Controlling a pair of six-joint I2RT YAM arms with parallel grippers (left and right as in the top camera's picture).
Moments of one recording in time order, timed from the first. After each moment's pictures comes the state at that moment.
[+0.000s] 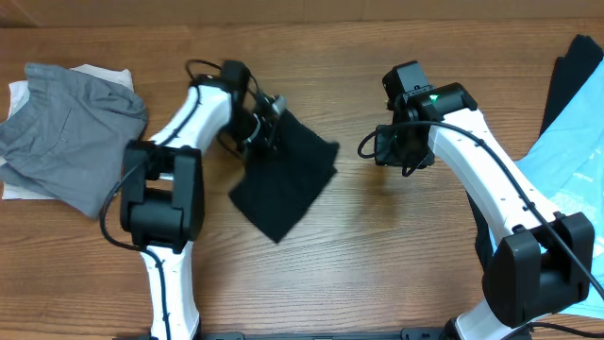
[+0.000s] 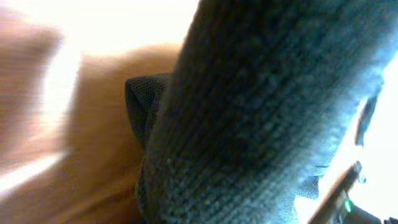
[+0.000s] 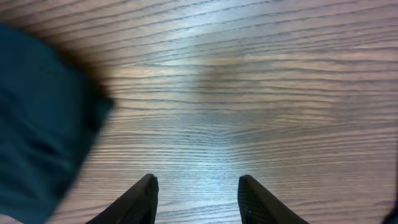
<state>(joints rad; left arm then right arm) -0.17 2.23 1.68 -0.99 0.64 0.02 0.31 1.78 1.48 -1.14 -0.01 0.39</state>
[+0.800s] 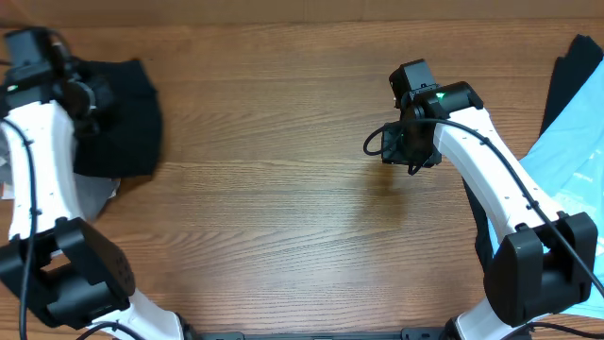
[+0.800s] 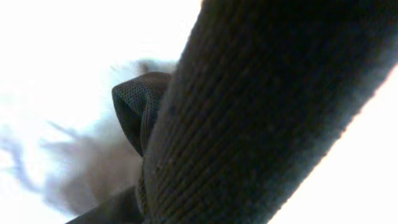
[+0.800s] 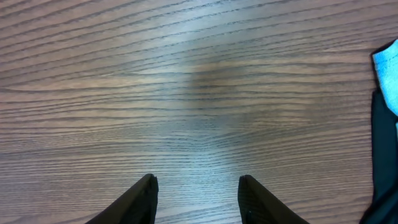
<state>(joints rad) 0.38 1.84 1.69 -0.86 0.11 -0.37 0.28 1.78 1.48 -1.14 0.02 0.39</state>
